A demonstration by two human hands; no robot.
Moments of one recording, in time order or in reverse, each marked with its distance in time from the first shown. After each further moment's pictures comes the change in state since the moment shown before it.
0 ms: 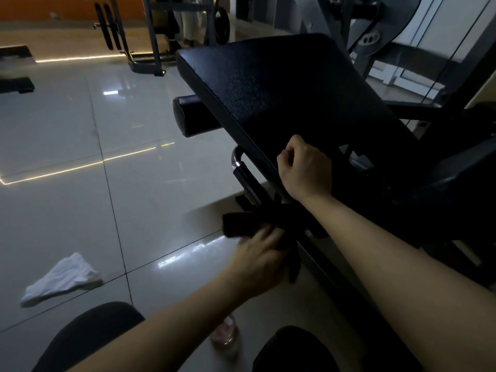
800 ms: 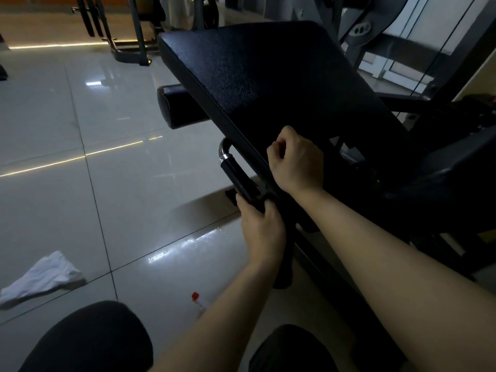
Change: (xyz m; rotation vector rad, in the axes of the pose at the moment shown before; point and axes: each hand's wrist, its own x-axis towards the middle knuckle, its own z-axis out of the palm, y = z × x) left_hand 0.074 0.041 0.002 -1.173 0.507 -1.316; right_hand -0.001 0.001 -0.001 0.034 0.033 -0.004
